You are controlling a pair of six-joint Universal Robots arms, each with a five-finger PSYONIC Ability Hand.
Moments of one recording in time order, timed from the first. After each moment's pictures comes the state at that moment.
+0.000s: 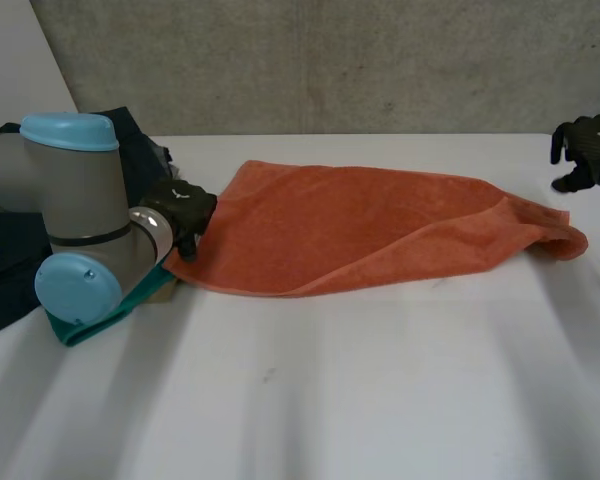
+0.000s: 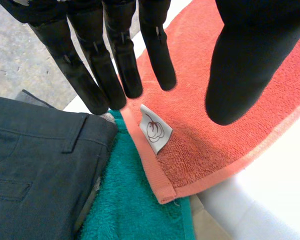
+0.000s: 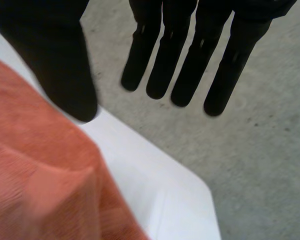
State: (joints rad) left arm 4.30 -2.26 -1.05 2.92 -1.57 3.65; right arm 1.51 -0.90 1.12 -0.17 1.24 2.82; left_hand 0.68 0.71 0.71 0.70 0.53; right_hand 0.77 0.77 0.77 0.79 0.60
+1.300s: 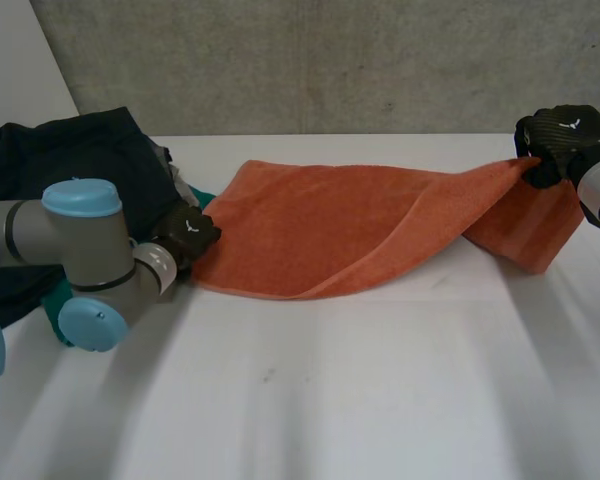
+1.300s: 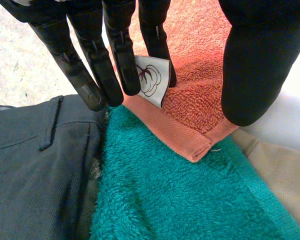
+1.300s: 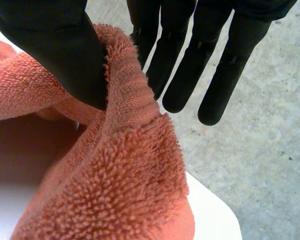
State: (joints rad) left arm 4.38 -2.40 -1.18 3.23 -1.43 4.03; right arm 1.62 -1.04 1.19 -0.08 1.25 2.78; left_hand 0.69 0.69 0.69 0.69 0.51; right_hand 1.13 1.18 1.19 1.20 0.99
